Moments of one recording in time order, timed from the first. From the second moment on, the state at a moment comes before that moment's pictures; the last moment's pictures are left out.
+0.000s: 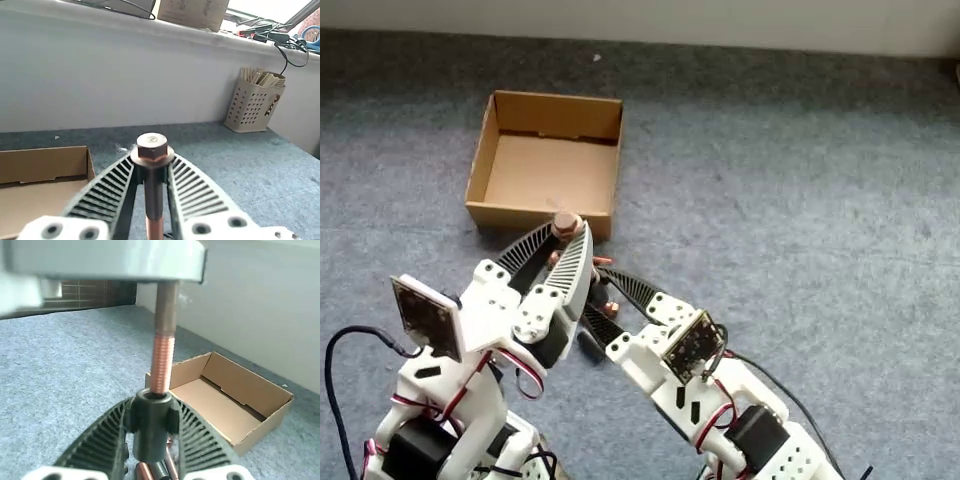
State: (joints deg) left arm 24.0 -98.5 62.4 45.3 17.0; right arm -50.5 -102.5 90.9 21.2 8.9
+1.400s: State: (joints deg) left arm -10.9 -98.8 64.5 74.6 2.2; right arm -38.6 -98.2 86.6 41.1 -4.9
